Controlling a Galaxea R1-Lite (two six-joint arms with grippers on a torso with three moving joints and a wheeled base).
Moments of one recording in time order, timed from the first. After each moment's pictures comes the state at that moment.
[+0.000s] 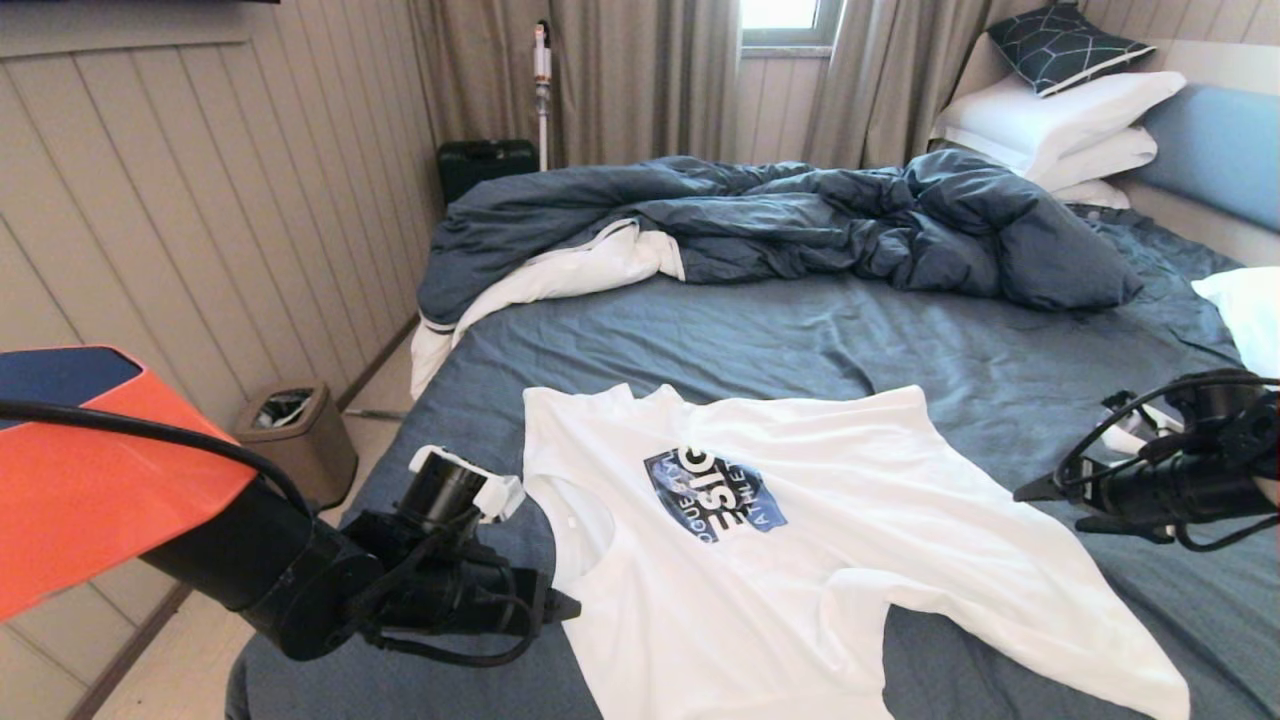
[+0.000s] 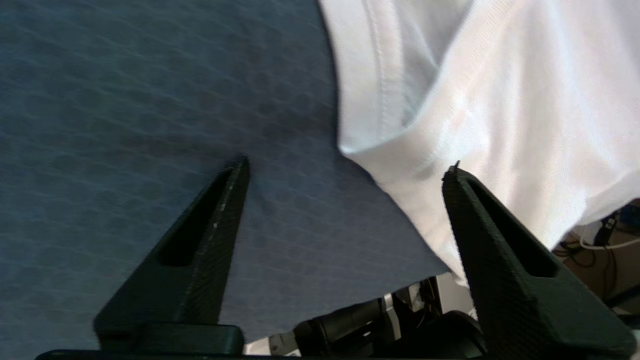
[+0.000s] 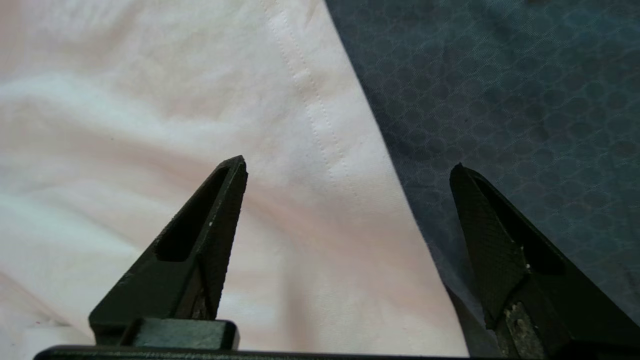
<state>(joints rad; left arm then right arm) -0.57 2.01 -0.75 -0.38 -0.21 -0.38 -0.47 2.08 -1.22 0.12 0.40 0.01</state>
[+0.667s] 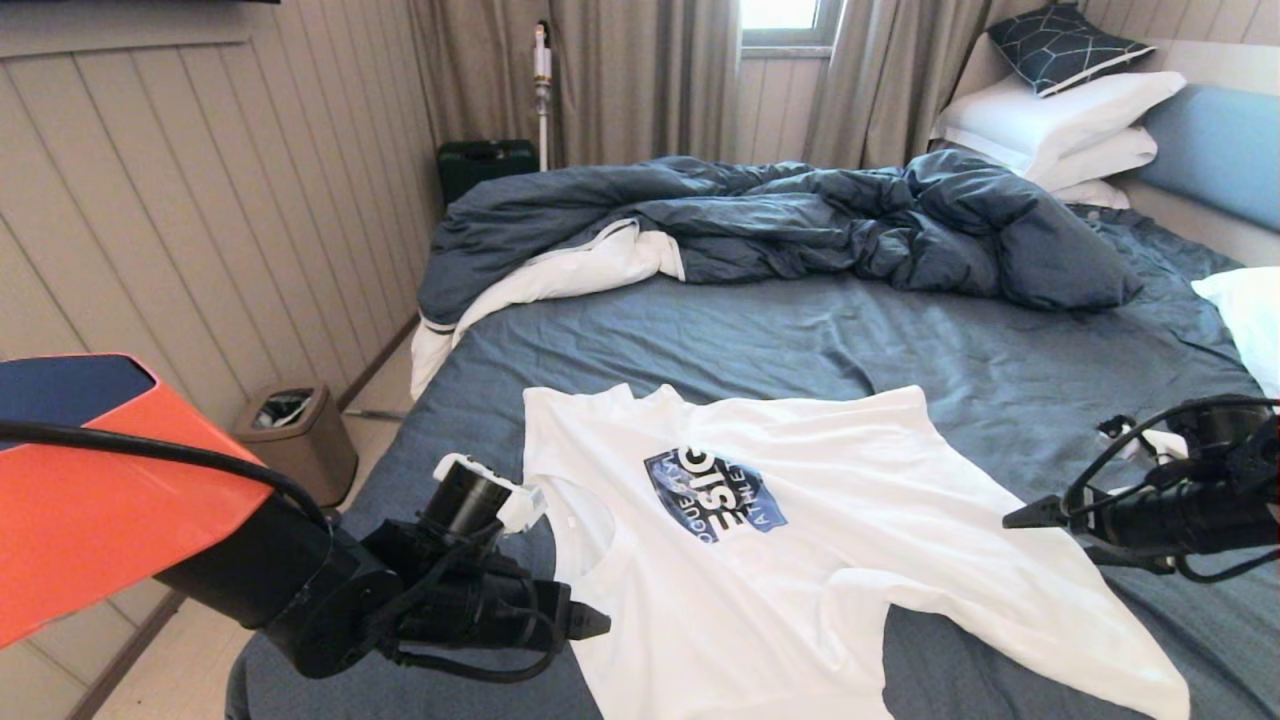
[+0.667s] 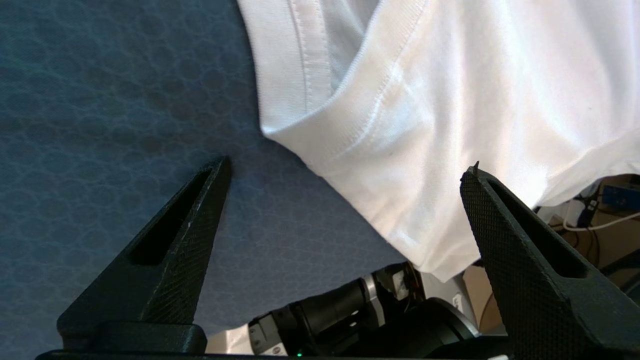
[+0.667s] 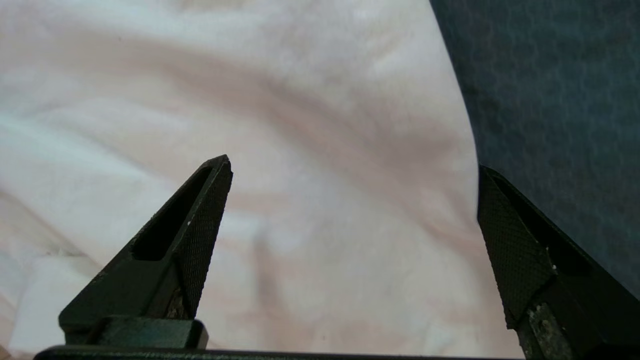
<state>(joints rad) -0.63 2.01 -0.76 -0.38 -0.21 -0.42 -0.48 2.03 -1.08 0.11 0.45 -0.04</state>
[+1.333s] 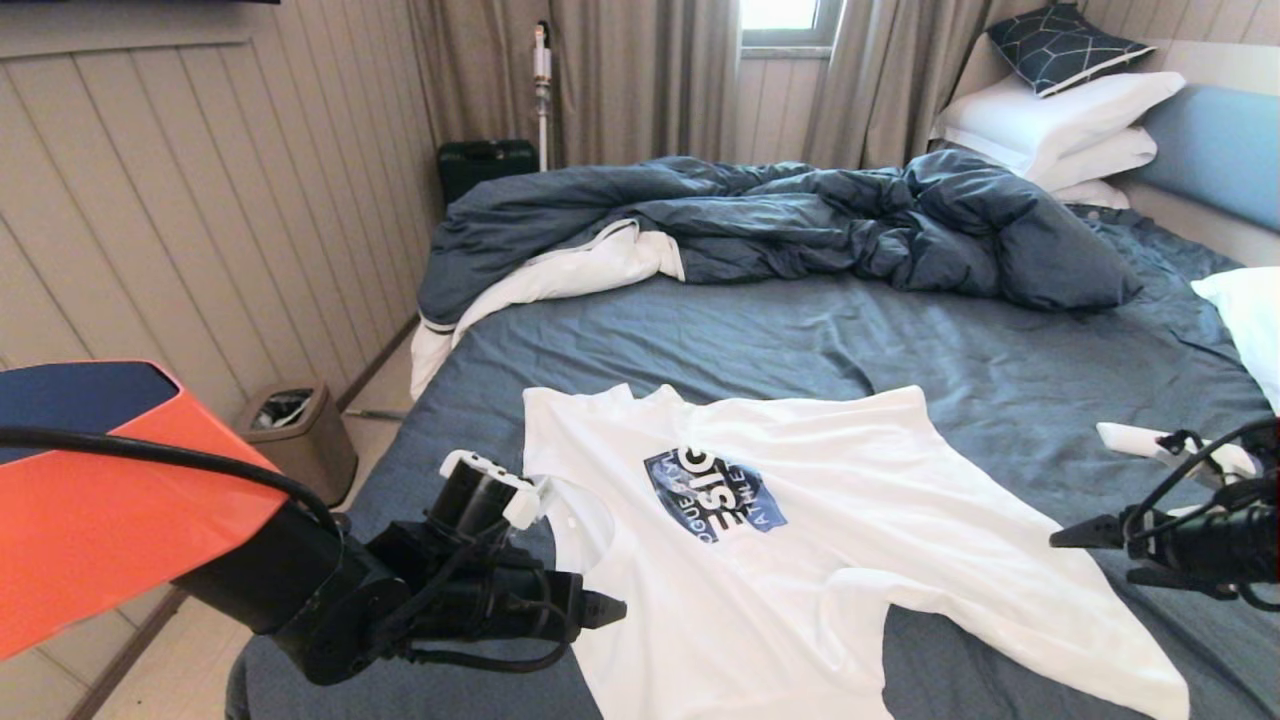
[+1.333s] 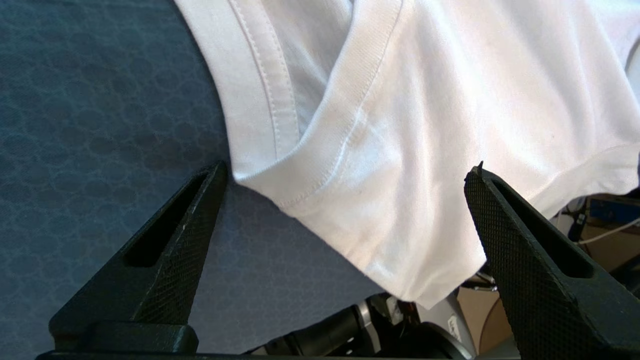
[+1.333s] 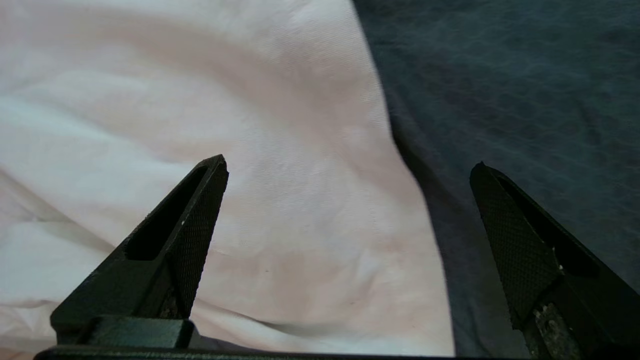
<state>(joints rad) -0.65 2.03 -0.75 -0.49 -0.21 -0.43 -0.59 1.95 -1.00 0.12 0.48 -0.14</state>
